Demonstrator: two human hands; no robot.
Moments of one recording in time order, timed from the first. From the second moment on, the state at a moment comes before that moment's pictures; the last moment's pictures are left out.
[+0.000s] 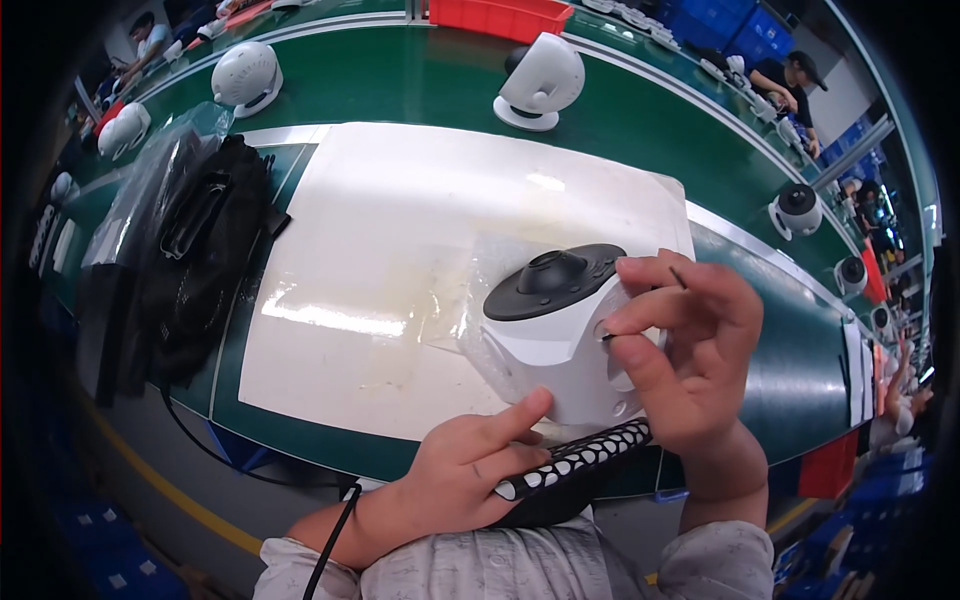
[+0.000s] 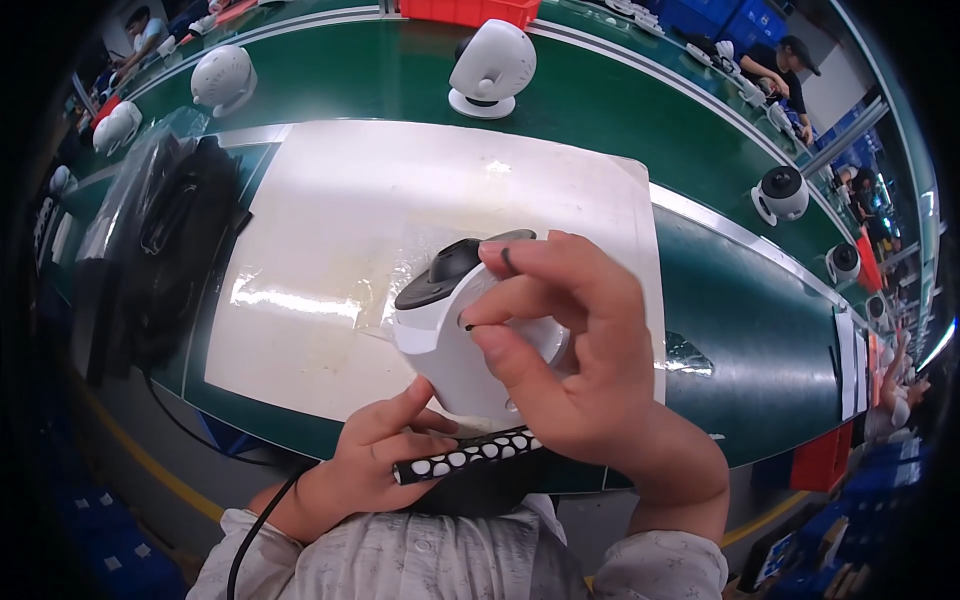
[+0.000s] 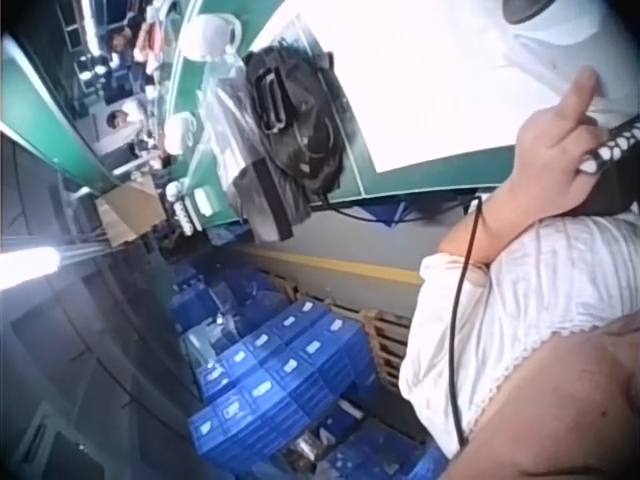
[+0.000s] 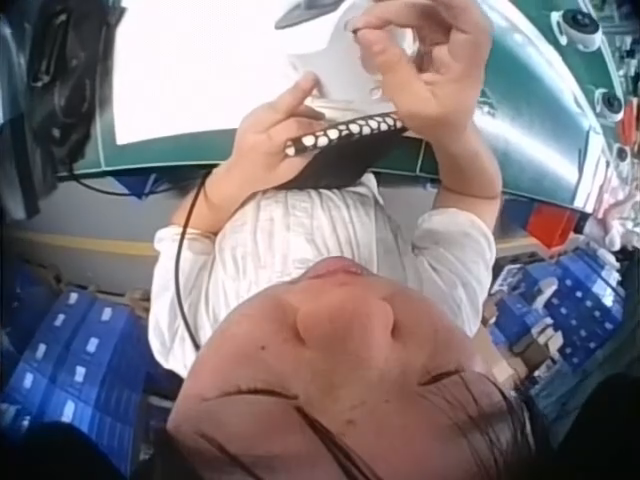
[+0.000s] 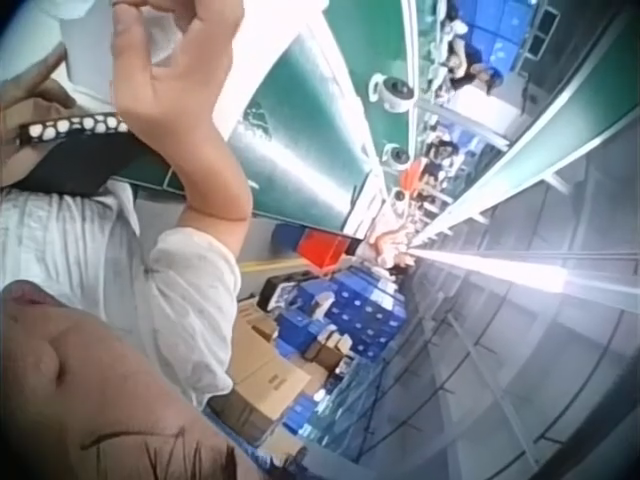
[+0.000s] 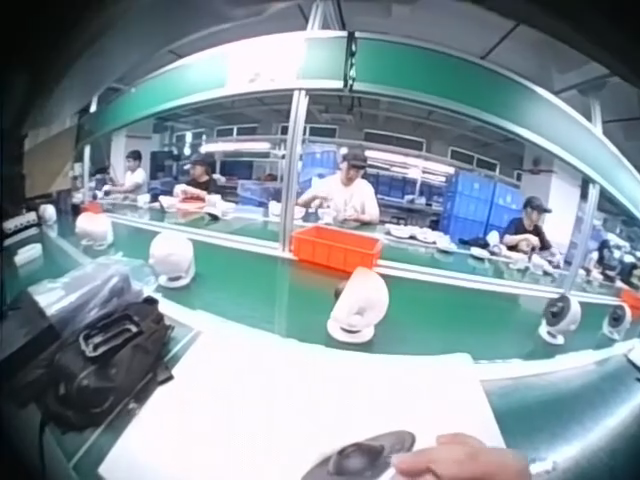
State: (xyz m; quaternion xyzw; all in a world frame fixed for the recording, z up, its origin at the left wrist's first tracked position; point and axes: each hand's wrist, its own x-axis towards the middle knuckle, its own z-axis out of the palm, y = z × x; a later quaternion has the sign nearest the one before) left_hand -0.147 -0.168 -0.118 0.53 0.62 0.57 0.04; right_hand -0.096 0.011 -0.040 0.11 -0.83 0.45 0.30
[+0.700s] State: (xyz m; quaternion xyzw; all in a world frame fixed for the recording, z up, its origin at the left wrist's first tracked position) left_hand -0.154 -0.164 -0.119 0.53 0.64 0.55 0.04; right_hand -0.059 0.027 -0.061 0.01 -0.89 0.27 0.36
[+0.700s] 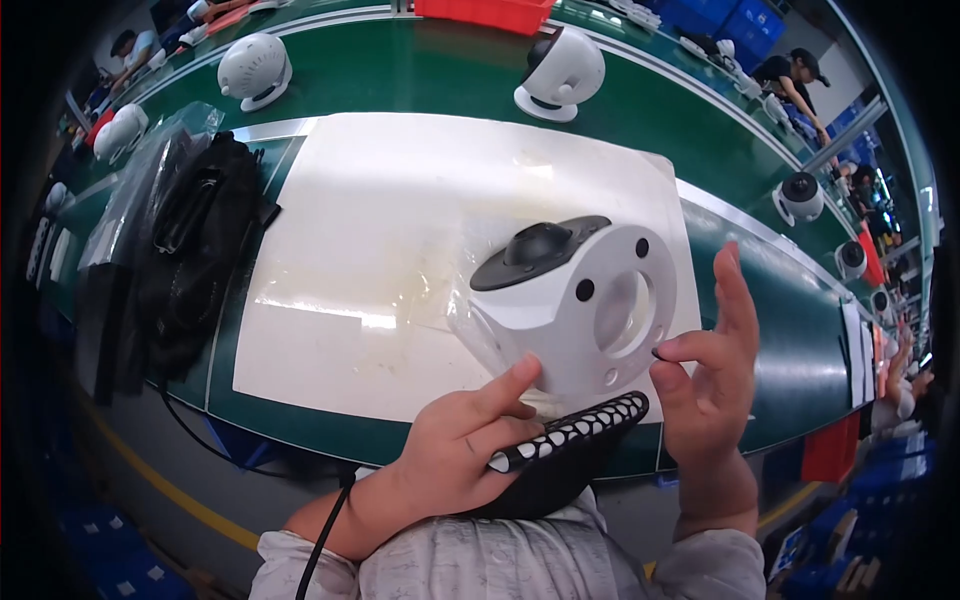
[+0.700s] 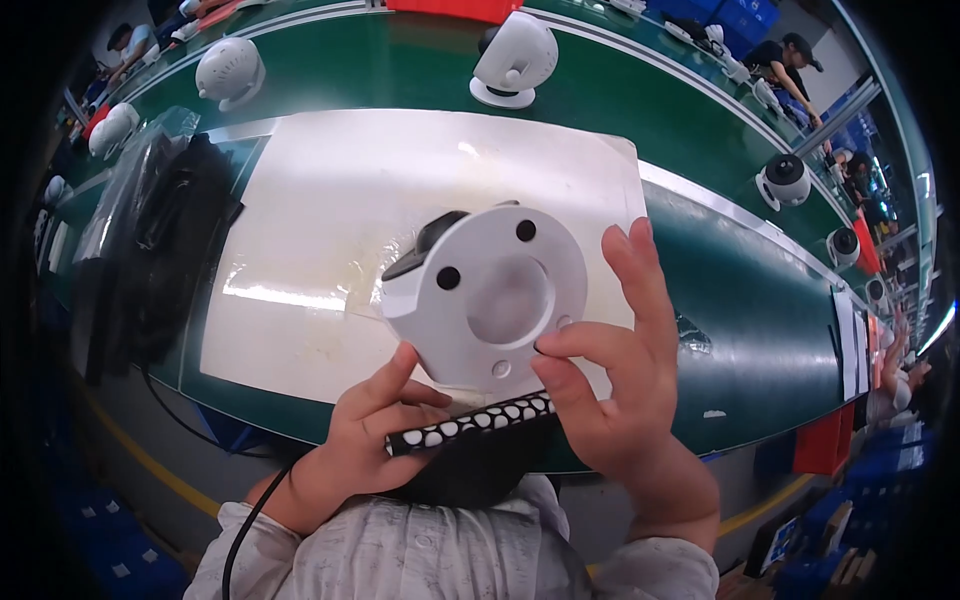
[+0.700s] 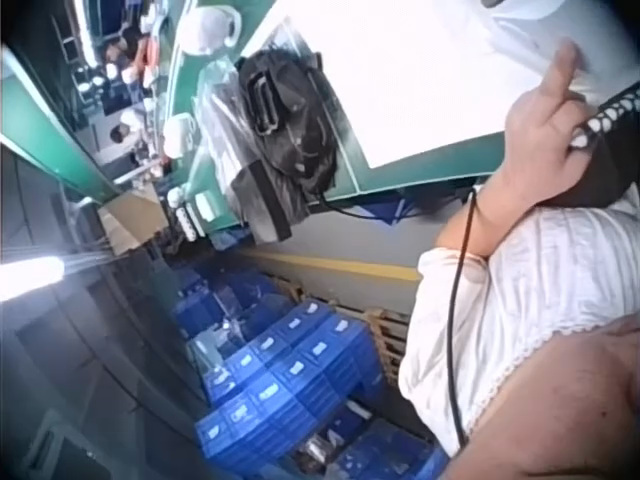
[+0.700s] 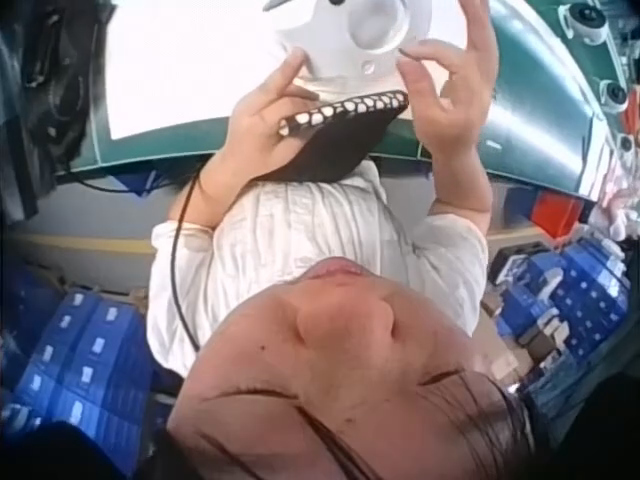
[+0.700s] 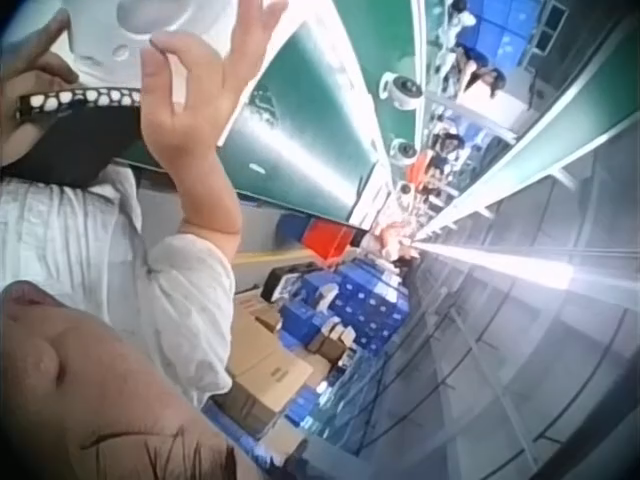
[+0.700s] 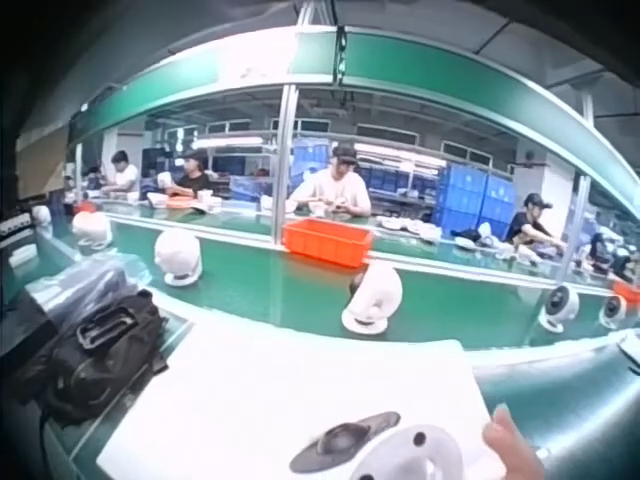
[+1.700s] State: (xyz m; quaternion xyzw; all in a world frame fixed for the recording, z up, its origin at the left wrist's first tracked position) left_hand -0.149 -0.157 -0.120 0.52 0.63 0.58 0.02; right_hand -0.023 0.001 -0.052 -0.01 -0.96 -0.18 0.19
